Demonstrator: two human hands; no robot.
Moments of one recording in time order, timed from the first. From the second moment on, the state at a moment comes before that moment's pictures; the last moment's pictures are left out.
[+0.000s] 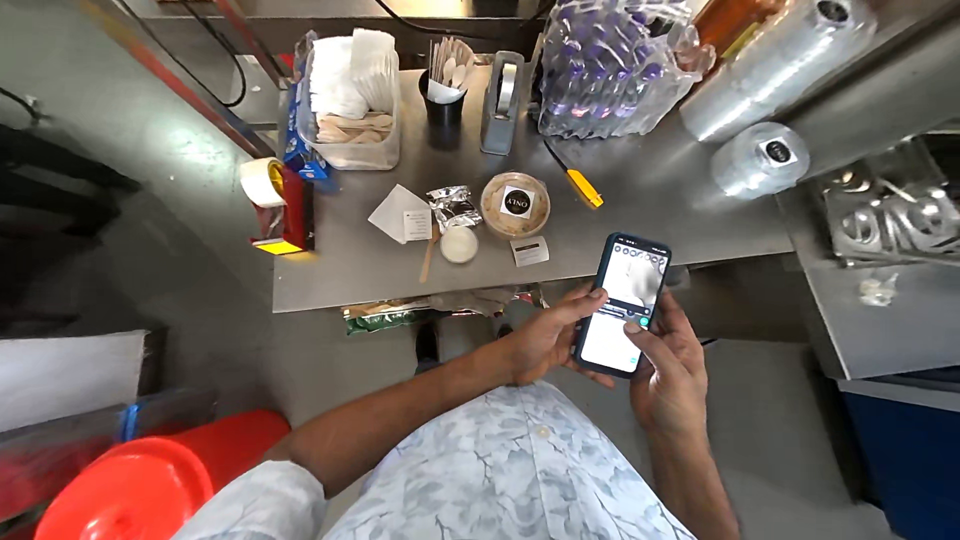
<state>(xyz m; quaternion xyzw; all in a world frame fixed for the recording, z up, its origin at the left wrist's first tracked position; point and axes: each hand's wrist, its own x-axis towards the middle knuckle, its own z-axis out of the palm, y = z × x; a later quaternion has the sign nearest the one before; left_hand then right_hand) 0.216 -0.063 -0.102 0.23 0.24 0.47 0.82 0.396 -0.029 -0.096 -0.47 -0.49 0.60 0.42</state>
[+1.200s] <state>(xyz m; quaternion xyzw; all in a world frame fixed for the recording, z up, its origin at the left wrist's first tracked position) 0.212 -0.069 -0.098 0.26 0.26 0.48 0.80 0.387 -0.032 -0.093 -0.45 -0.50 0.62 0.40</state>
